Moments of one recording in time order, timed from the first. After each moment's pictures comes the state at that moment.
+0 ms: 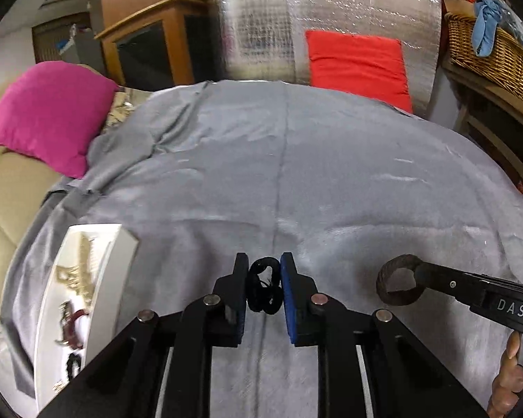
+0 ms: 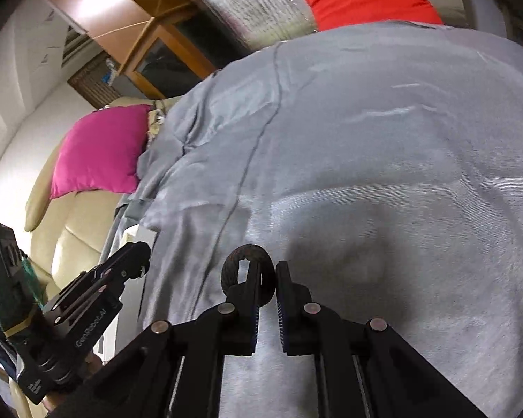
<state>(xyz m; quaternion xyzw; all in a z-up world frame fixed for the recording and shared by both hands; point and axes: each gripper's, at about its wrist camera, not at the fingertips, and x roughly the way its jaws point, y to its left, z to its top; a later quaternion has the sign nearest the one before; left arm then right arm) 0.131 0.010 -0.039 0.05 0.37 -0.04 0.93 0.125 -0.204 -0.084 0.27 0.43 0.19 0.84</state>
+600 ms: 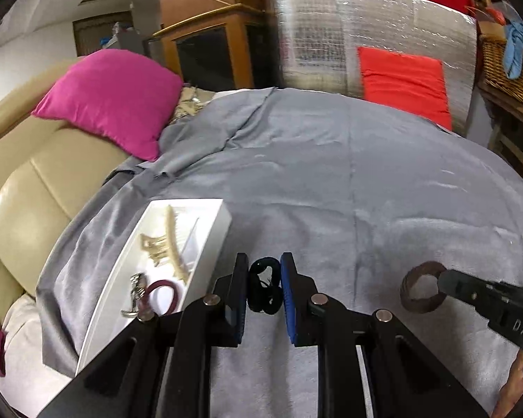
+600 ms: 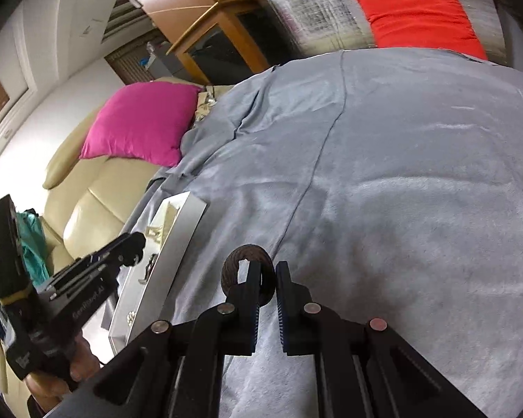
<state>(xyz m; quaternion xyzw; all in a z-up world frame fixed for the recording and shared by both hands) 0.083 0.094 -0.028 0.04 0.35 0.04 0.94 0.079 -0.129 -0.062 0.22 0.39 0.24 0.86</state>
